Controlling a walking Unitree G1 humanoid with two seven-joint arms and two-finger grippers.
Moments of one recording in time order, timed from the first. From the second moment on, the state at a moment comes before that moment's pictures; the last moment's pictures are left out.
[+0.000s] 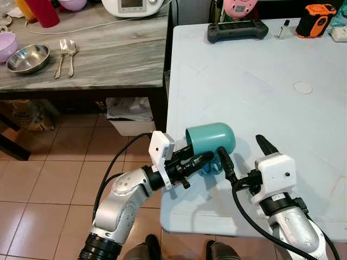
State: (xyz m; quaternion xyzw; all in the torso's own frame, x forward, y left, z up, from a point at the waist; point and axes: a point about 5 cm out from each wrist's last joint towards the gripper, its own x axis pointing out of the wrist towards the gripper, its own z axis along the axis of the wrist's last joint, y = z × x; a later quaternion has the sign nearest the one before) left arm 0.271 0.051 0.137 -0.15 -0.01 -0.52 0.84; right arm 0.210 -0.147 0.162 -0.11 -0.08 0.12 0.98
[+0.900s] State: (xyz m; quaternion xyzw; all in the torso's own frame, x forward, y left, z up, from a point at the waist) left arm 0.284 0.055 0.143 -0.12 -0.03 -0.48 0.87; right arm 0.217 -0.141 0.169 -0.11 -0.10 0.13 0.98
